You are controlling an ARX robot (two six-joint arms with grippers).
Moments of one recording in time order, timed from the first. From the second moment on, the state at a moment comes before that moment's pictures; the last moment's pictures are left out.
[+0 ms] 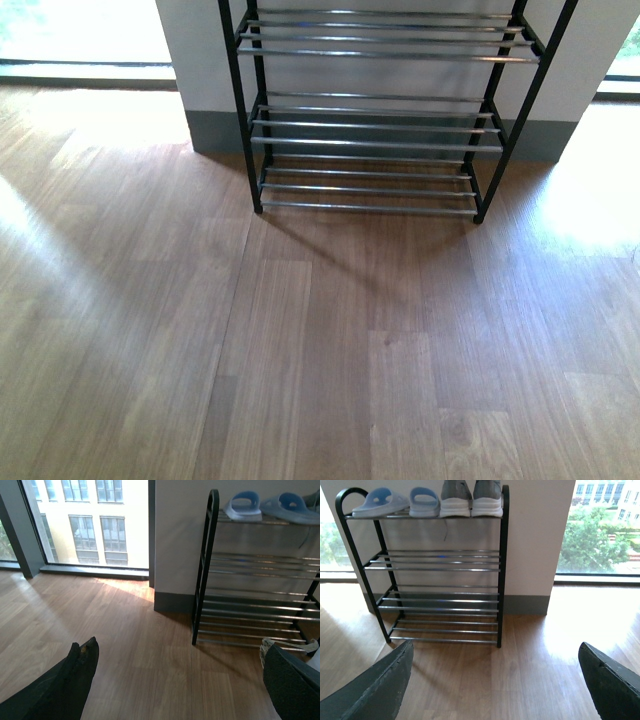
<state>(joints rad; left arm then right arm) 0.00 0.02 0.01 0.00 0.00 0.00 0.00 0.00 0.02 0.00 0.00 0.00</state>
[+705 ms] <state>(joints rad) 0.00 0.02 0.01 0.00 0.00 0.00 0.00 0.00 0.02 0.00 0.00 0.00</state>
